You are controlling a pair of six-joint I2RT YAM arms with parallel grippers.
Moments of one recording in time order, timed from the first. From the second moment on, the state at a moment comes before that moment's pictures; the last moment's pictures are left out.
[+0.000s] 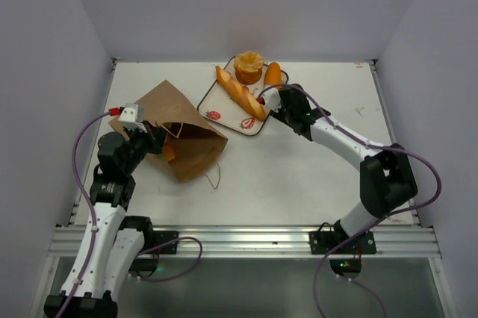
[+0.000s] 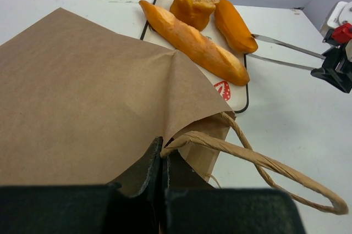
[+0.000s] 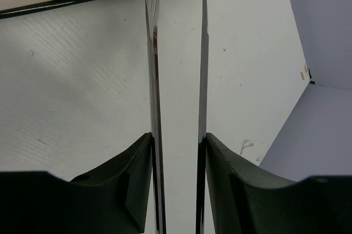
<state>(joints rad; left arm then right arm) -0.05 0.62 0.58 -0.14 0.31 -0.24 0.49 1.61 1.14 -0.31 0.35 -0.66</state>
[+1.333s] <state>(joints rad) -0.05 0.69 0.60 -0.15 0.63 -0.23 0.78 1.03 1.12 -0.81 -0.38 -0.78</state>
